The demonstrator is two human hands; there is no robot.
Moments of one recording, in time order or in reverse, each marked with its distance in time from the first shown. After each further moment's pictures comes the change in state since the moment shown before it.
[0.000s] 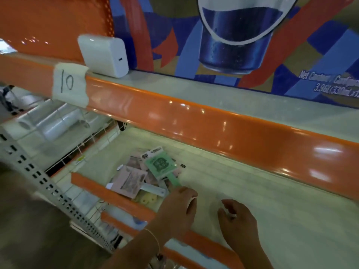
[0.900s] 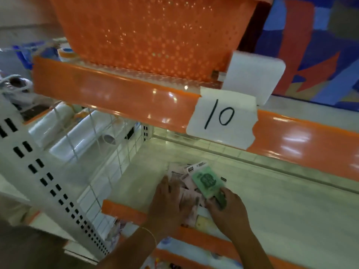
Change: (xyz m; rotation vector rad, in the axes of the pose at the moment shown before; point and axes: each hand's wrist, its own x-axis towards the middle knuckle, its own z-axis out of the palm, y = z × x) left_hand 0.018 -0.177 -0.094 0.185 -0.047 -0.088; right_hand 0.018 -0.134 0.137 -0.222 -0.017 0.084
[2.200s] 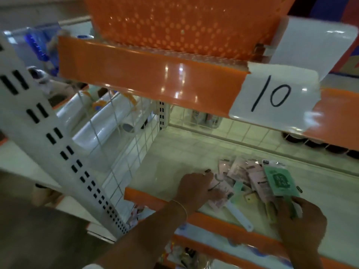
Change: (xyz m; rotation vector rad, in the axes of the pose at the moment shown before) left_hand 0.031 0.005 0.003 0.096 -0.085 0.288; right_hand -0.023 0.078 -0.030 0.084 0.475 0.255
